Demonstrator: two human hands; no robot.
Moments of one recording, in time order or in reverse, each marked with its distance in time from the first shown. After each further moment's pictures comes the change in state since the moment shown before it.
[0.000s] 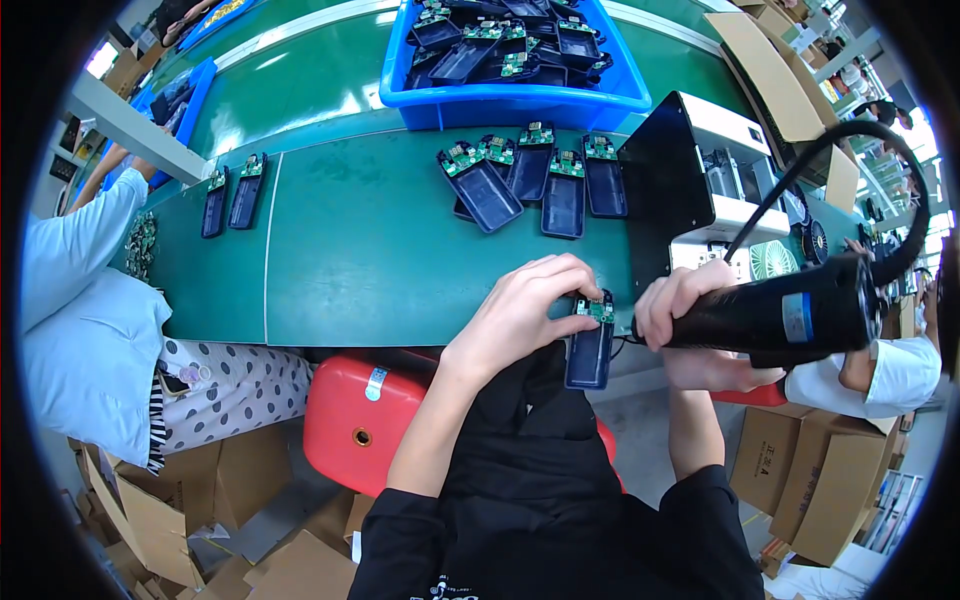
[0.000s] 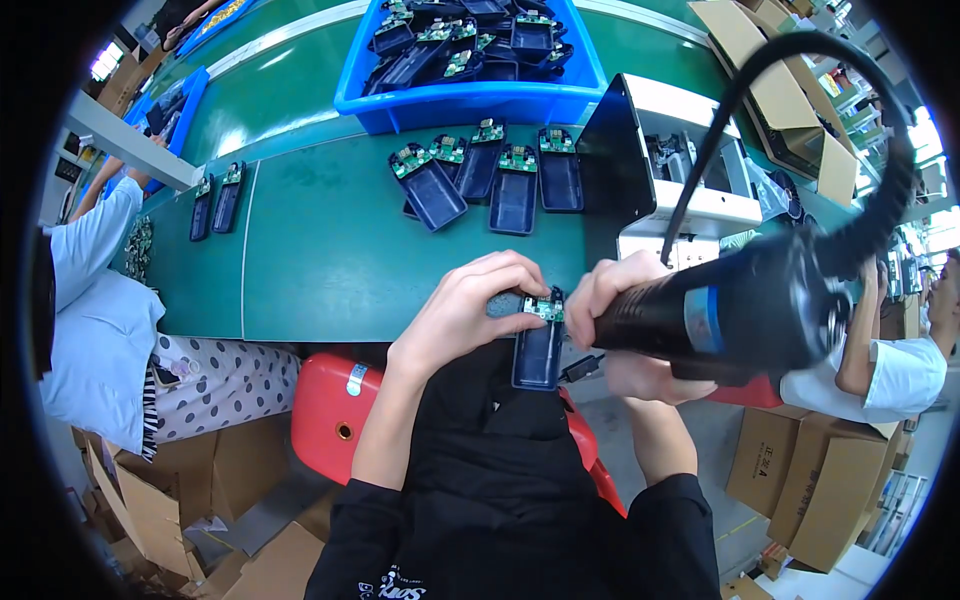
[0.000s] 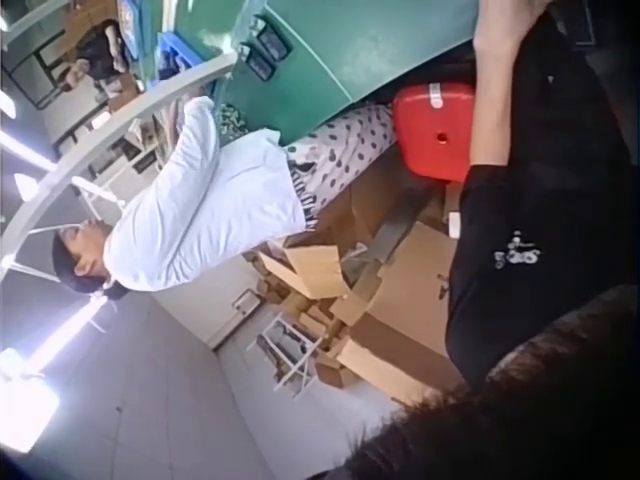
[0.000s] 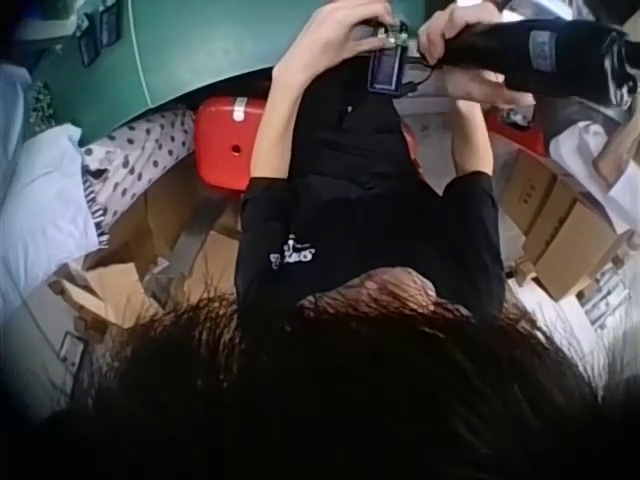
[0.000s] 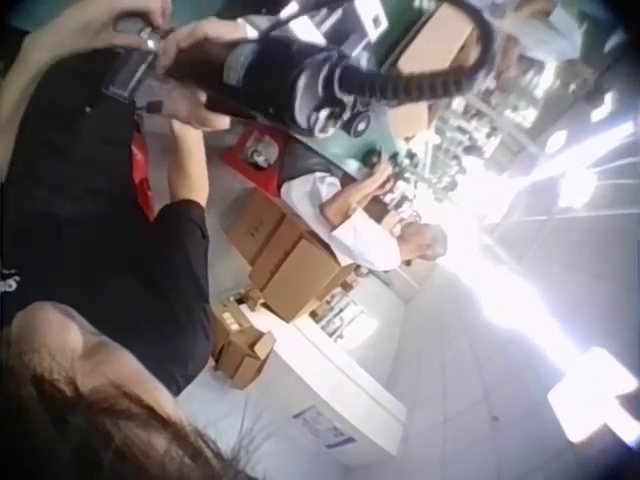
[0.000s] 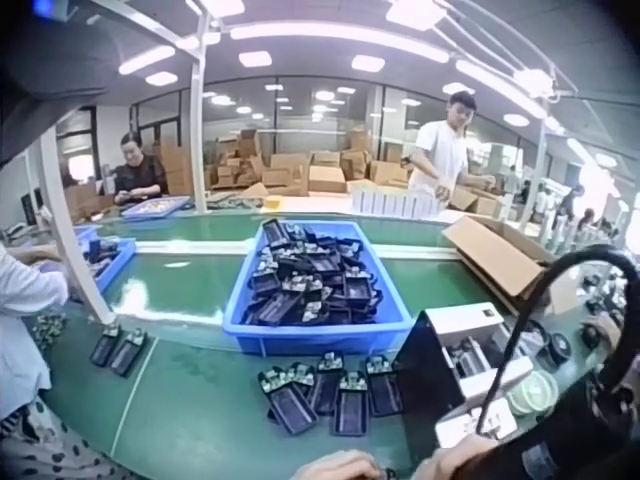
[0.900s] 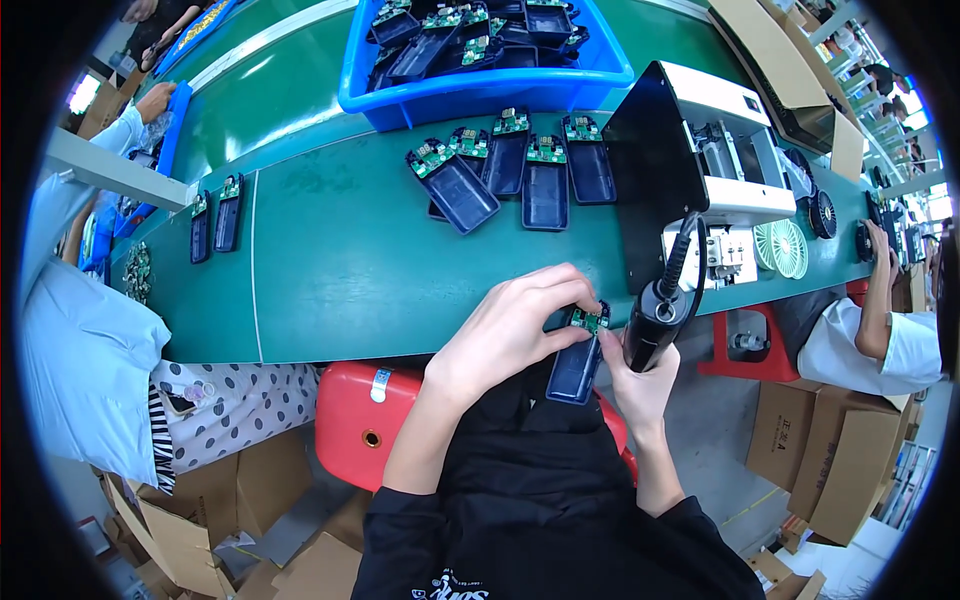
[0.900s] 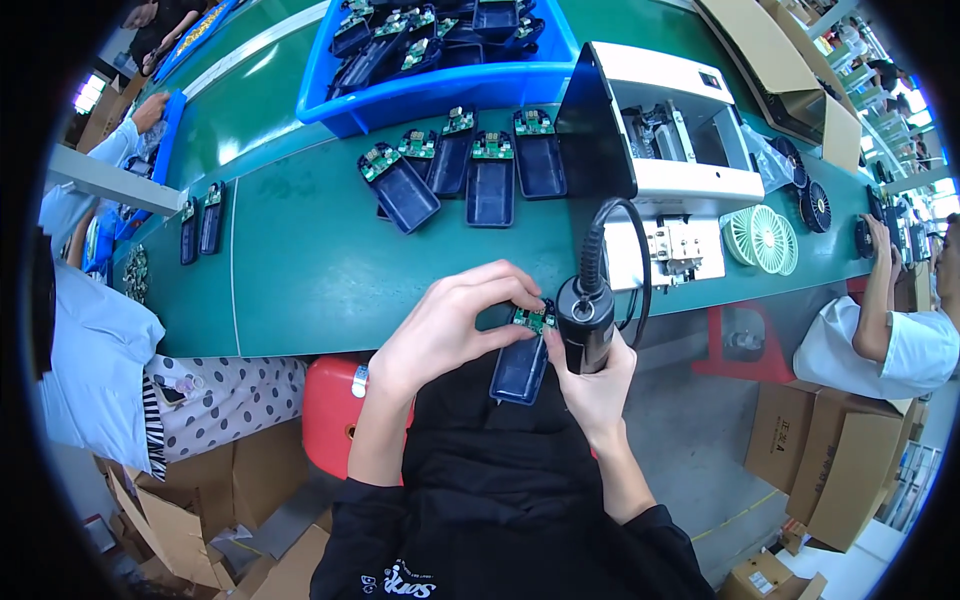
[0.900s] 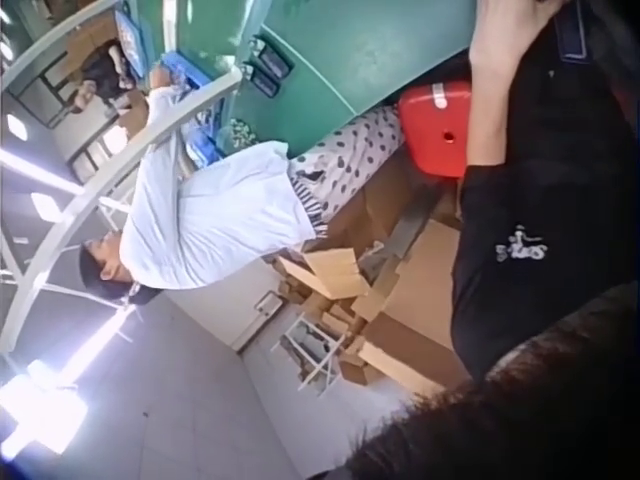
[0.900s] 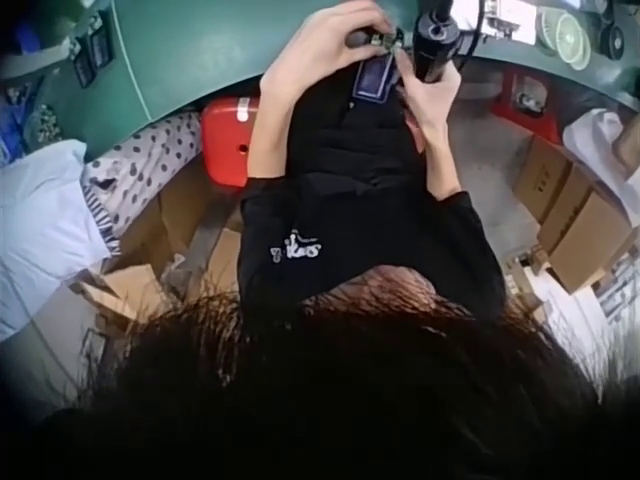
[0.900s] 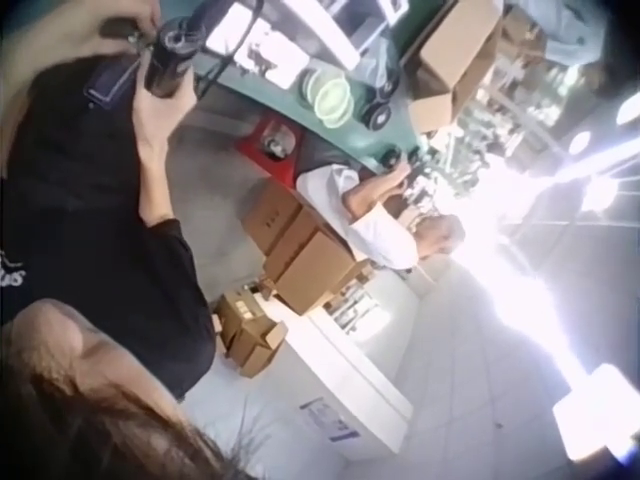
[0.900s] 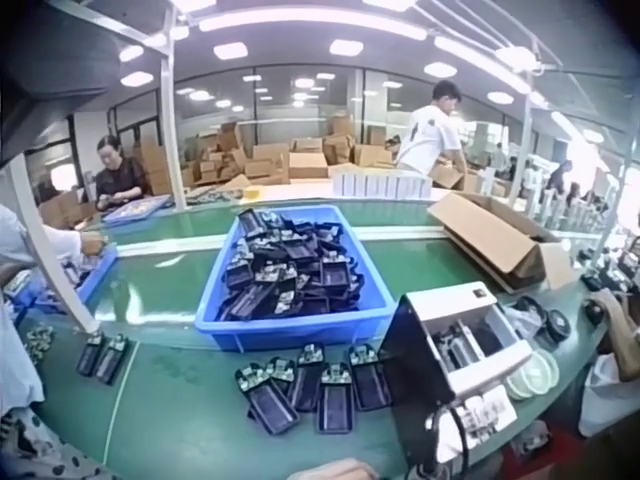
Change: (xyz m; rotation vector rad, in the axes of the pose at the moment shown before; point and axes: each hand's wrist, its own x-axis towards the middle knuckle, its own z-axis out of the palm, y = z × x) left_hand 0.001 0.013 0.000 0.054 -0.167 -0.065; right_hand -0.090 0.039 0.014 -0.659 0.601 0.440
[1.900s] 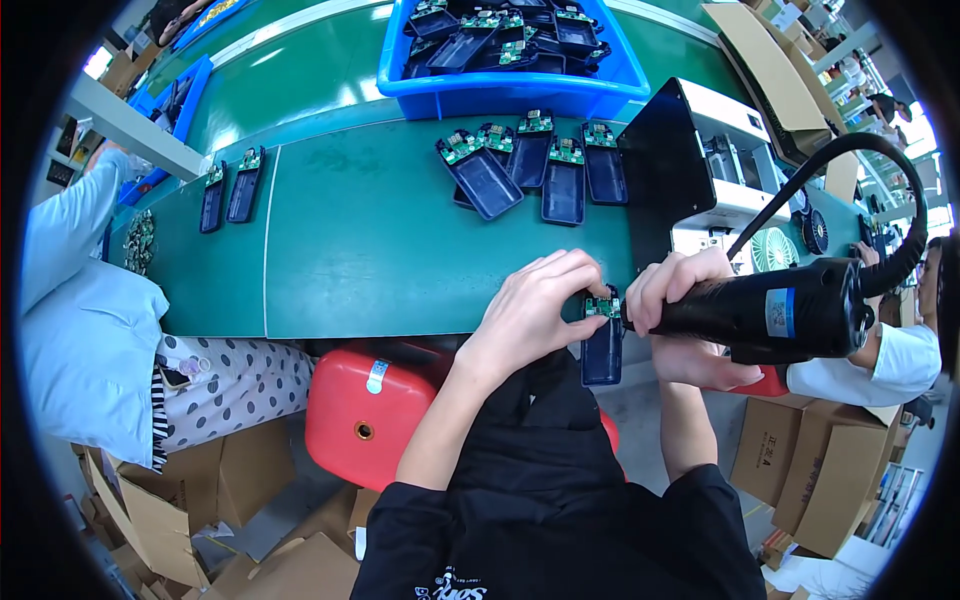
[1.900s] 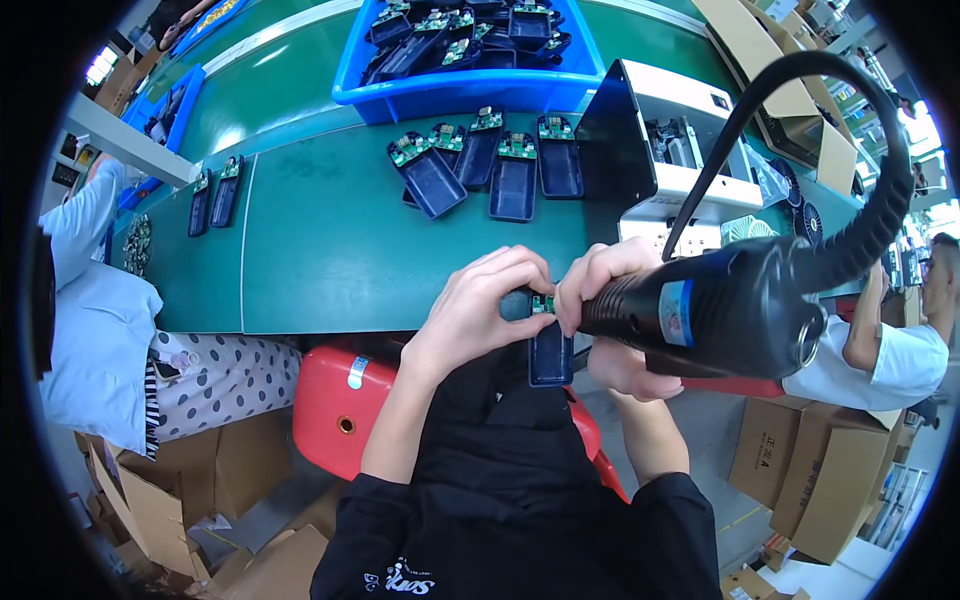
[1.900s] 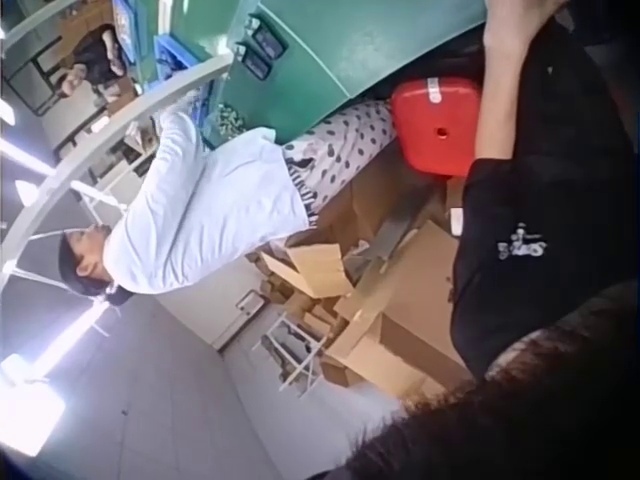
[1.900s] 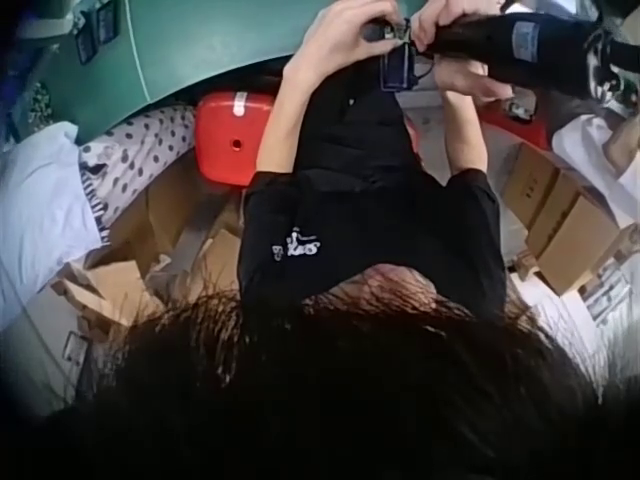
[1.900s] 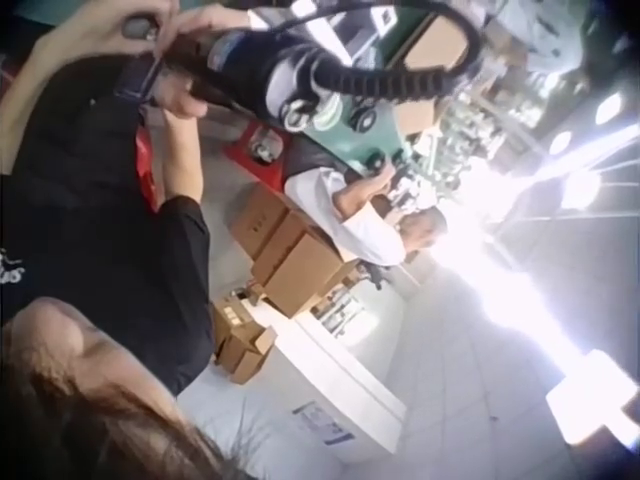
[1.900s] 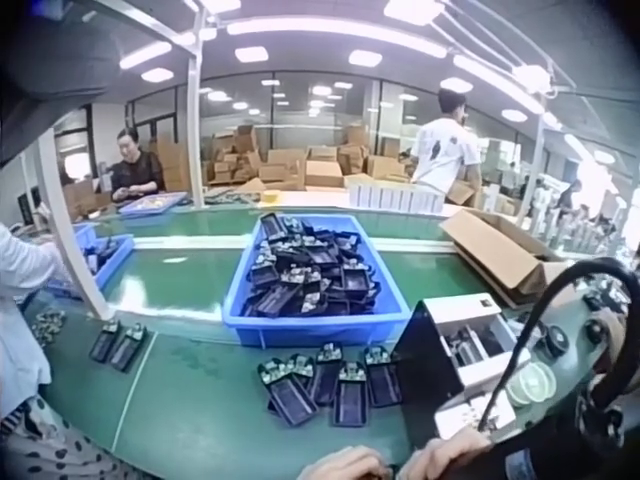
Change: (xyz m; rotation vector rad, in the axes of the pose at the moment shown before) left_hand -0.006 -0.005 0.015 0.081 0.217 0.067; right_hand 0.056 -0.068 0.014 0.521 -0.430 -0.454
